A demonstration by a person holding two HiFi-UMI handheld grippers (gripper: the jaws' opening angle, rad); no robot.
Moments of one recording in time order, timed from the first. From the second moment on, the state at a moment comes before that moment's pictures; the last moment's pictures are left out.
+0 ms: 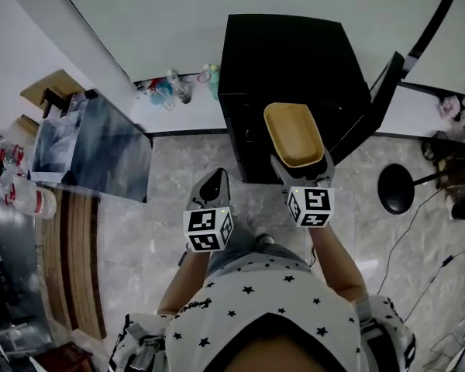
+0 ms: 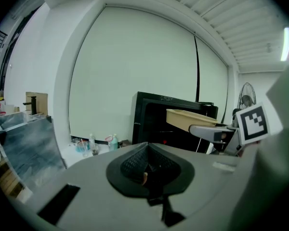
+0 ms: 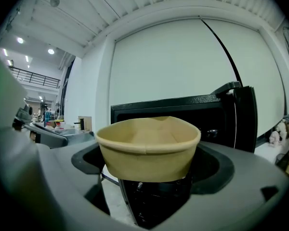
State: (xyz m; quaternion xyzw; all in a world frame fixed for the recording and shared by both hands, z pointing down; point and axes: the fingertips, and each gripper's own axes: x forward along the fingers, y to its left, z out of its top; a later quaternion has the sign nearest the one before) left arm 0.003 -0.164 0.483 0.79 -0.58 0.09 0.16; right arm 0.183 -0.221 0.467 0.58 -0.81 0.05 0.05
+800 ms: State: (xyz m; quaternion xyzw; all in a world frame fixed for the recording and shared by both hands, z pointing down) left arm -0.006 -0.232 0.486 0.81 -0.56 0.09 0.15; right arm 0.165 -0.289 0.518 0.59 -0.80 0.08 0.09
